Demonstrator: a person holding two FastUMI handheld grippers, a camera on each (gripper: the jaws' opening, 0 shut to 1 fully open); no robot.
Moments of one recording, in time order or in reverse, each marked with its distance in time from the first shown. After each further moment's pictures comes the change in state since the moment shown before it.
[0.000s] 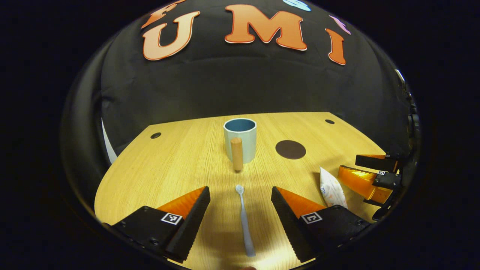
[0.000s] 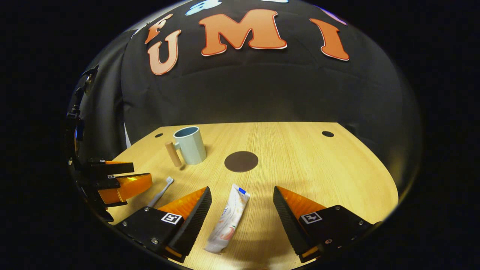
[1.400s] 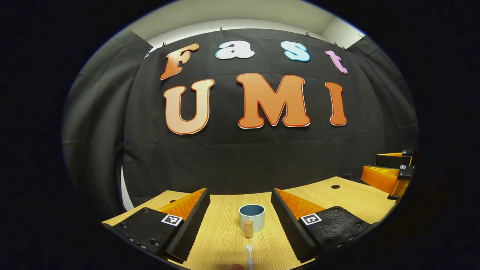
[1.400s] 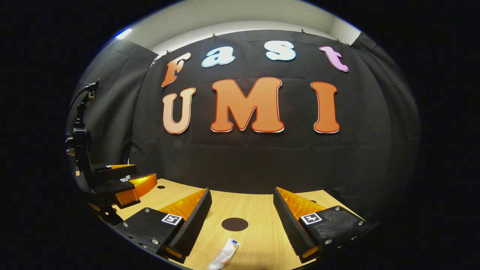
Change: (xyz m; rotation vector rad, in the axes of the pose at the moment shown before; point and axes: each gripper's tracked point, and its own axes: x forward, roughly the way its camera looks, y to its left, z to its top) left arm -0.097 0.018 0.158 0.008 -0.641 0.121; right arm -0.106 0.001 0.154 -0.084 -0.578 -0.039
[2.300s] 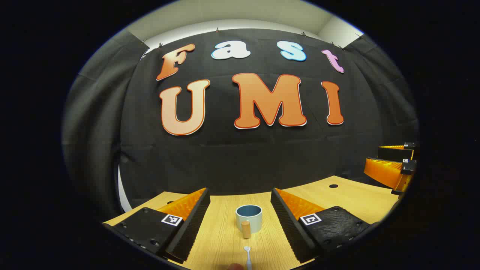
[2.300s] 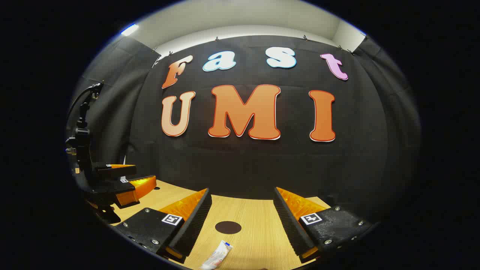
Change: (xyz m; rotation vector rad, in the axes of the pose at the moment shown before) left arm 0.005 -0.008 0.002 0.010 -0.003 -0.028; right arm -0.004 -0.009 0.014 -0.039 -0.048 -0.025
